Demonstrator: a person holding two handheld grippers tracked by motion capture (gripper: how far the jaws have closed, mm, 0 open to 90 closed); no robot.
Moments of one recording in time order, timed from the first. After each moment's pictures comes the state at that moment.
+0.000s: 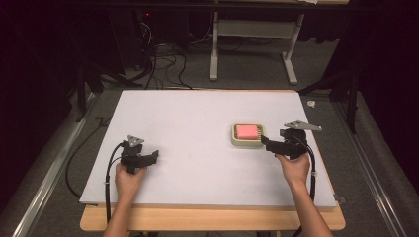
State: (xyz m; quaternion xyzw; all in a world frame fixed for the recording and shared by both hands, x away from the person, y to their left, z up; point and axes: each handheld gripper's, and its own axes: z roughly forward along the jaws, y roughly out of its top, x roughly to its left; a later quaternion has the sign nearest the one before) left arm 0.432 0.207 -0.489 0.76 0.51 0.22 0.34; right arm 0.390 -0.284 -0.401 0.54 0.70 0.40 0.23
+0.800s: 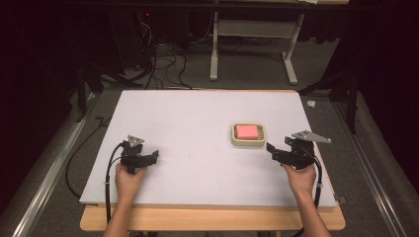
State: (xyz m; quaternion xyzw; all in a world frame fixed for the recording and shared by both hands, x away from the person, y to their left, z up) left arm 0.432 0.206 -0.489 0.76 0.51 0.22 0.34; right arm 0.361 -0.296 -0.410 0.54 0.69 0.42 0.24
